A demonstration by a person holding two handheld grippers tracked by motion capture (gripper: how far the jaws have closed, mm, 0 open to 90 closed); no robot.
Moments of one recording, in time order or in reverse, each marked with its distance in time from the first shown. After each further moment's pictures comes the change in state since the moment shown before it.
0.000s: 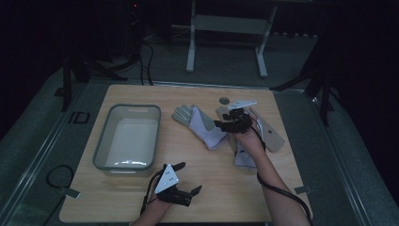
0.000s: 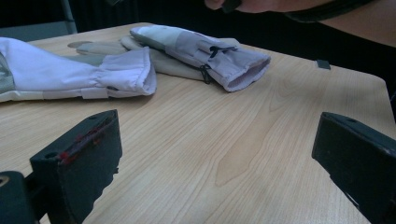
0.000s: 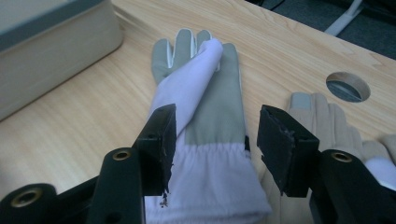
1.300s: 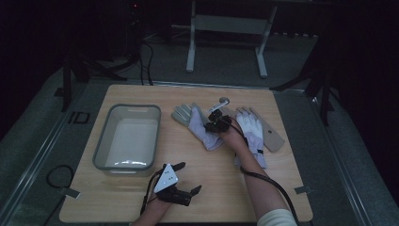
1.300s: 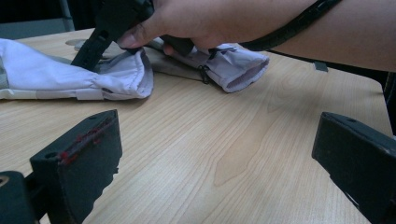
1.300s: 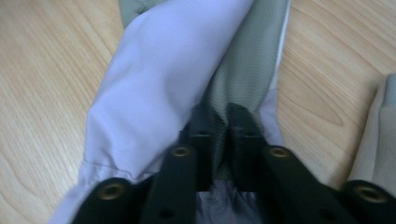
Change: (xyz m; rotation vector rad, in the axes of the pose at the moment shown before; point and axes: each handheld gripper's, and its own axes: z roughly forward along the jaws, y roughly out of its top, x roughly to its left) left arm 0.001 0.000 0.000 -0.004 -0.009 -0.019; right arm 0.000 -0.006 0.095 0.235 0.012 -0.082
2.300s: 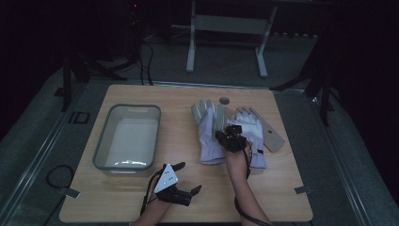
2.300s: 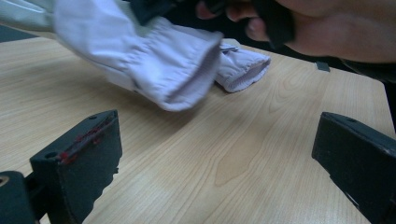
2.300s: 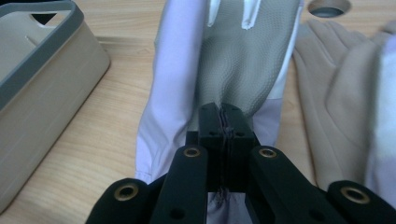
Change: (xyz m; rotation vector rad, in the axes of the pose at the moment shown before) left arm -0.001 0.000 0.000 -0.002 0.007 0.000; right arm 0.072 -0.051 -0.102 -0.292 -0.149 0.506
